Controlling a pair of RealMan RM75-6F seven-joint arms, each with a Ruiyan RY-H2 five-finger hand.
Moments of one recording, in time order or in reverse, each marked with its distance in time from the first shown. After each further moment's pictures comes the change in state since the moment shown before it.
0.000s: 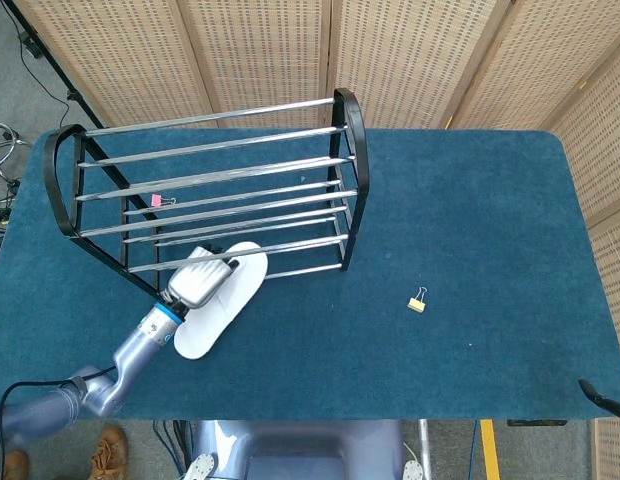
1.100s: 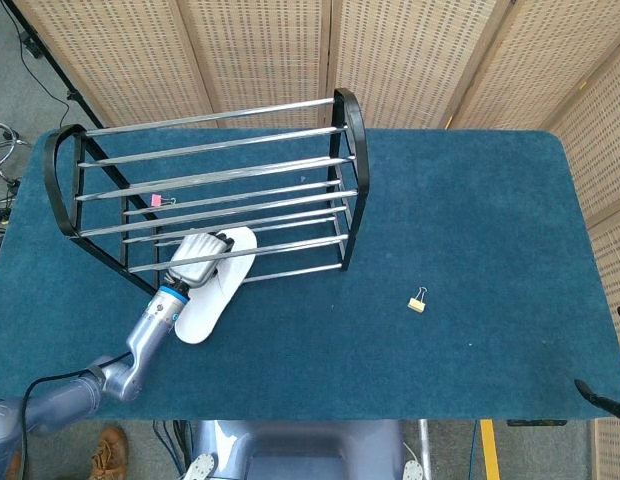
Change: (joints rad) left arm -0.051 -0.095 -0.085 0.131 -0.149 -0.075 -0.065; right arm 0.016 -0.009 0.002 0.007 0.031 -0.033 -0.013
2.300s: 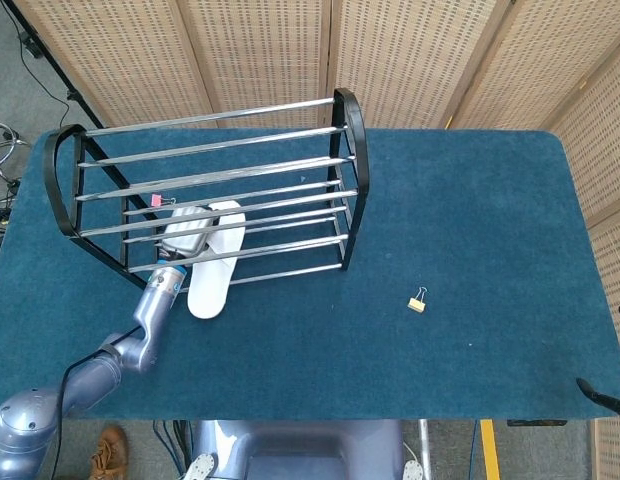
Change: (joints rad) left arm -0.101 -0.109 -0.085 0.291 -0.129 -0.111 -0.076; right arm 0.016 -0.002 0.007 0.015 0.045 -0.034 0.005
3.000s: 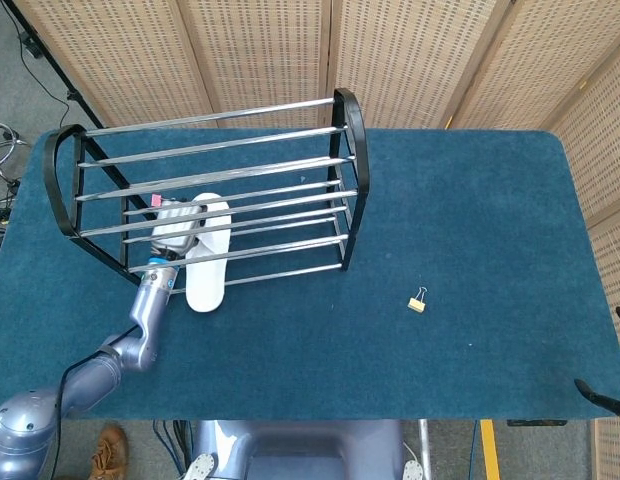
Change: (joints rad) left arm 0.011 0.000 -0.037 -0.009 -0.082 0.005 0.085; right arm 0.000 0.002 -0.005 -0.008 -0.003 0.002 -0.005
